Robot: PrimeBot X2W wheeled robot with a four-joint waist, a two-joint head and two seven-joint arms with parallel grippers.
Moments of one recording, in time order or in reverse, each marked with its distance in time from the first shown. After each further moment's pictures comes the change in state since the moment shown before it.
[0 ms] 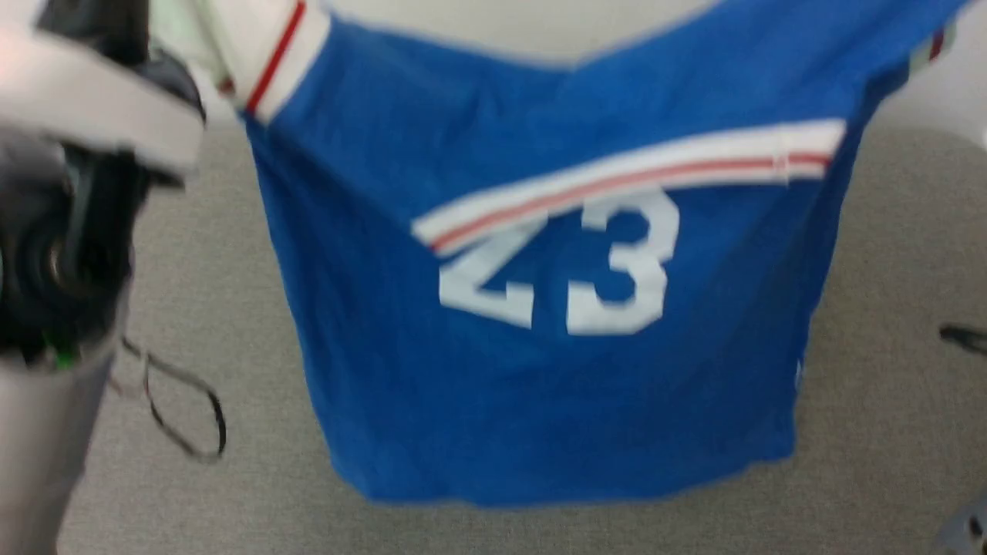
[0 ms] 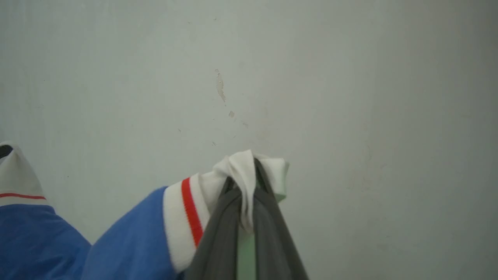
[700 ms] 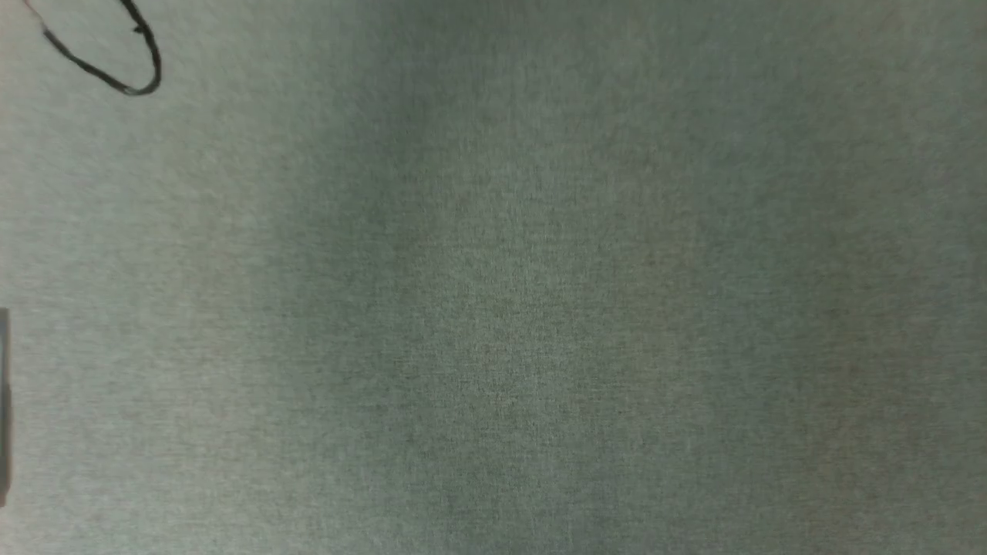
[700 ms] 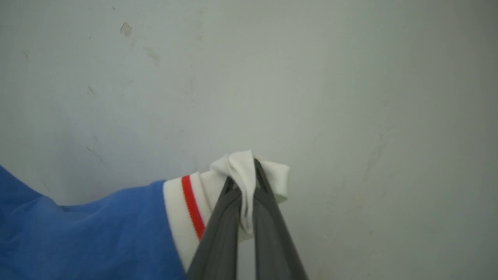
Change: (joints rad) left arm -0.813 -0.116 -0.112 0.642 0.233 -0.113 -0.154; right arm -0.783 -0.075 0.132 0.818 -0.256 0.000 -0.309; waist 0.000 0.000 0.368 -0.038
